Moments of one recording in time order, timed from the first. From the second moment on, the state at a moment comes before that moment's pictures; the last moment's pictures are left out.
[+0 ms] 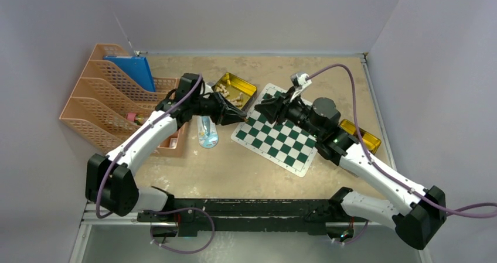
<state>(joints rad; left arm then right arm) -0.41 1.38 1.10 -0.40 0.73 -1.39 0.69 1.05 0.86 0.15 -0.21 0.45</state>
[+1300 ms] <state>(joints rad) -0.37 1.31 1.07 -0.40 0.87 -1.62 0.88 1.11 0.74 0.33 -0.29 -0.62</state>
